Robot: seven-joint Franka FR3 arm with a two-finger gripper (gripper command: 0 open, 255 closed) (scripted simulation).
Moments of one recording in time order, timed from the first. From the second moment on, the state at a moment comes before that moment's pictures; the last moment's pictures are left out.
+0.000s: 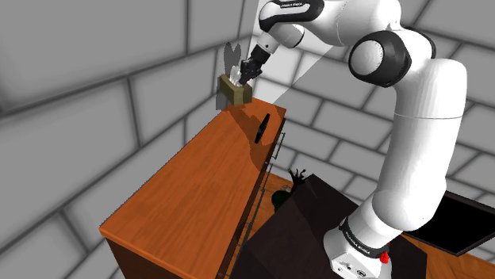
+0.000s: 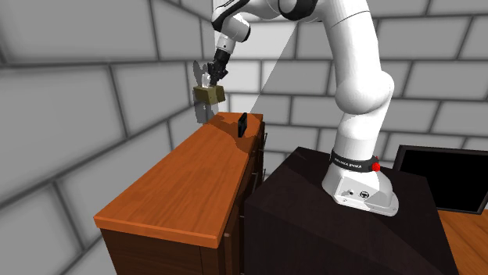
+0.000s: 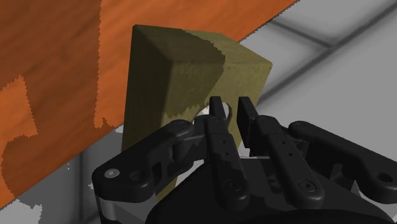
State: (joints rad) arm -0.17 0.45 -0.18 -1.44 0.51 1.94 -0.36
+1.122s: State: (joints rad) arm -0.17 0.52 -0.16 -1.56 0.56 2.11 -0.44
